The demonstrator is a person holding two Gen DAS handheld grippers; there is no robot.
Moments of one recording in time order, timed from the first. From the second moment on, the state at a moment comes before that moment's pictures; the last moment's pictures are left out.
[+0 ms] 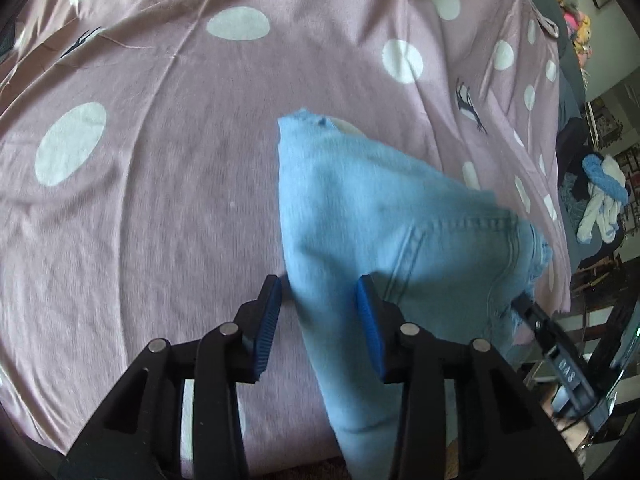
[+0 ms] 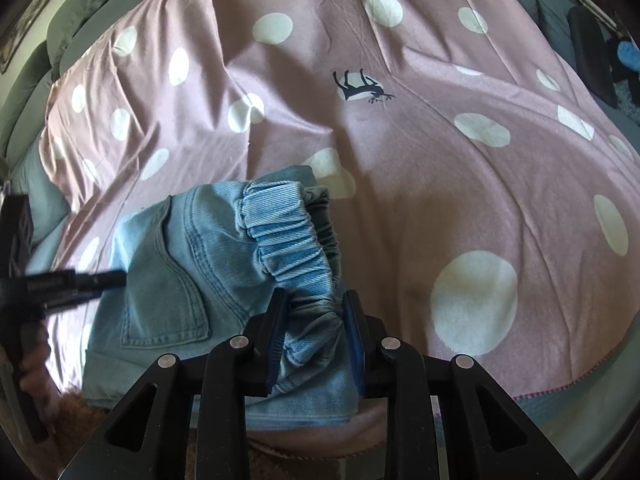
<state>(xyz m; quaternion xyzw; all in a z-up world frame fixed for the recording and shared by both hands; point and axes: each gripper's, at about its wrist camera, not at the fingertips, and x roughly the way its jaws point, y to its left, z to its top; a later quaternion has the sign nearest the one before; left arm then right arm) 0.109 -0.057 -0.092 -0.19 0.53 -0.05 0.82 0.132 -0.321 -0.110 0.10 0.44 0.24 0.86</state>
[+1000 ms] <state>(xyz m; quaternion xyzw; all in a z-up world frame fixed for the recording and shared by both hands) 0.051 -0.082 -0.099 -0.18 0.55 -0.06 0.81 0.127 -0.334 -0.100 0.12 0.45 0.26 0.84</state>
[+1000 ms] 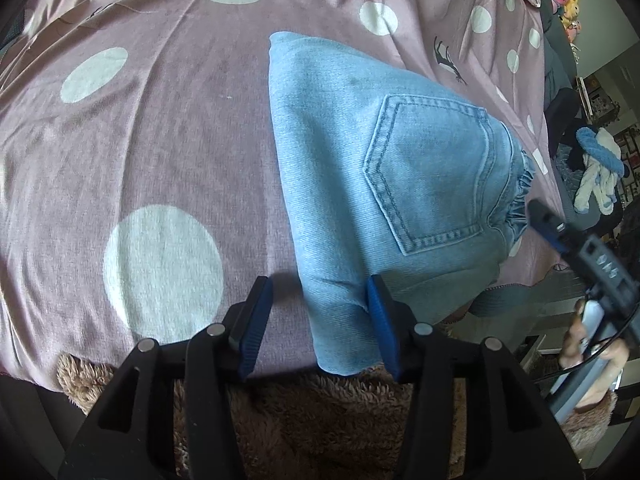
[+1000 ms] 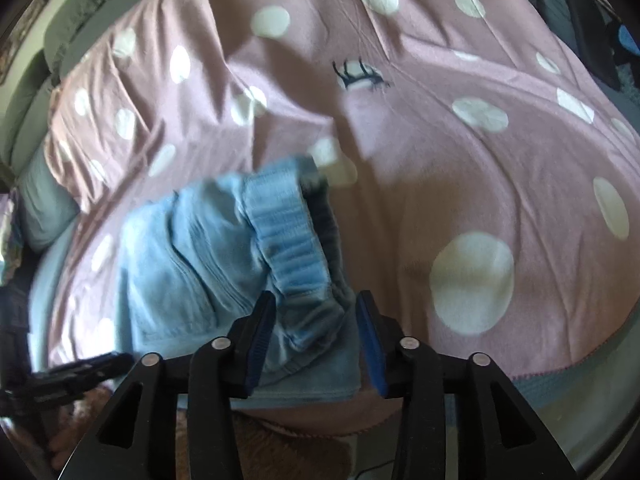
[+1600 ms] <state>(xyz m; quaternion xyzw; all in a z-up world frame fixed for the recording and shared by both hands) 0.050 -0.084 -0.101 -0.18 0.54 -0.05 0.82 0.182 -0.301 -0.084 0.15 0.45 0.34 0.81</state>
